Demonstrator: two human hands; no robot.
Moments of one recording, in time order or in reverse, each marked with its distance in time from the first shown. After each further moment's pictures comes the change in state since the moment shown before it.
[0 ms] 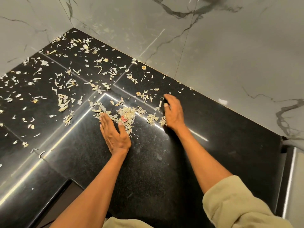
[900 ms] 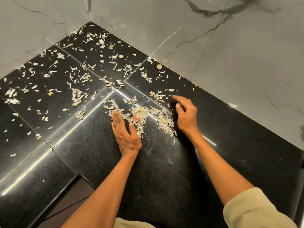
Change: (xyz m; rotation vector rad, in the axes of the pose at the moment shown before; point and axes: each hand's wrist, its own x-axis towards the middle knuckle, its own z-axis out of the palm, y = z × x) left_hand 0.000 -0.002 0.000 -0.120 0.053 0.010; right_hand 0.001 -0.011 0.002 0.163 0.068 -0.132
